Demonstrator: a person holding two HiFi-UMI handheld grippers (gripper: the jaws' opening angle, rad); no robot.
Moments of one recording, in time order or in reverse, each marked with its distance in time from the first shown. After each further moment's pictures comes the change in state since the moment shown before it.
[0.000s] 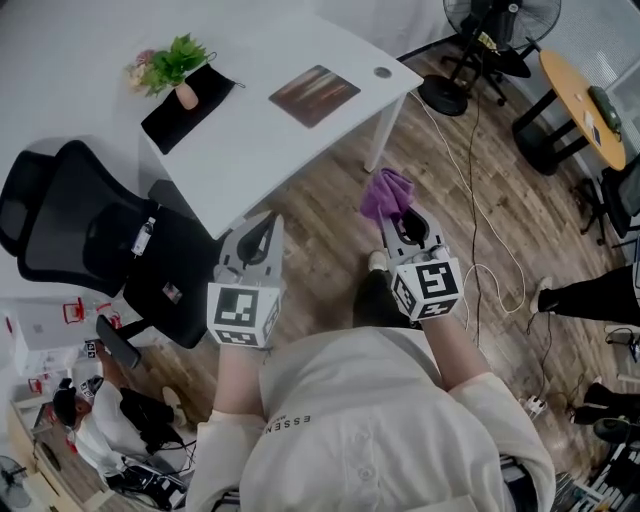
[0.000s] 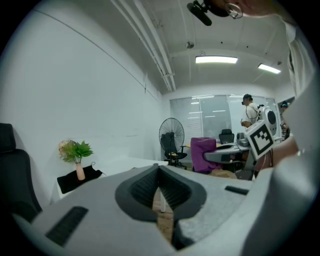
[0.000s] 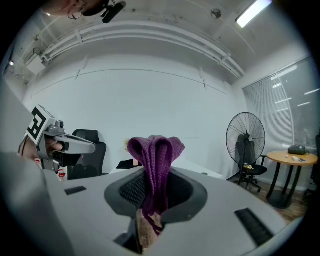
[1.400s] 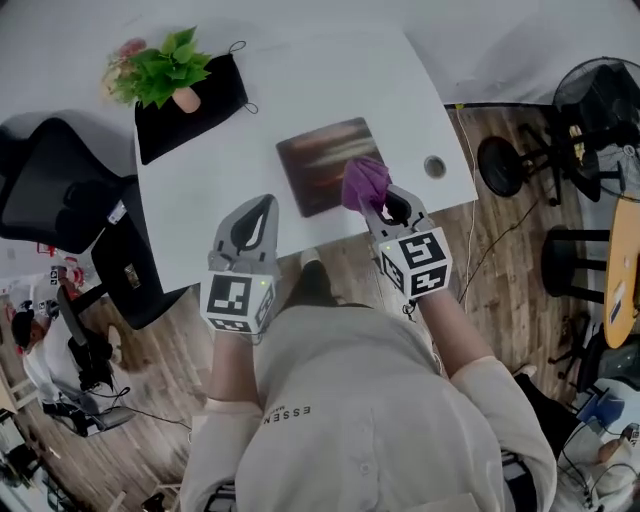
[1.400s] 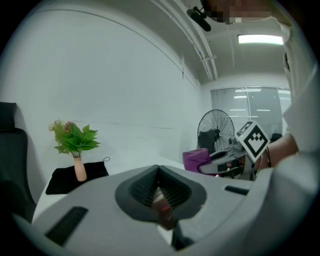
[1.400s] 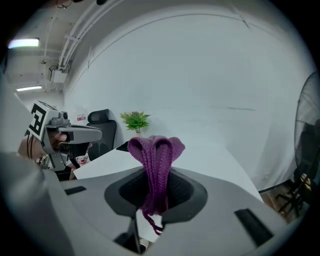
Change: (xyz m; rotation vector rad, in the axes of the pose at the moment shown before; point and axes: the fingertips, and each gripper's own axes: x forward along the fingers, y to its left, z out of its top) left arm 0.313 0.164 0.005 -0.194 0.065 0.382; right arm 0.394 -0.142 -0.022 -0.118 0.317 0.554
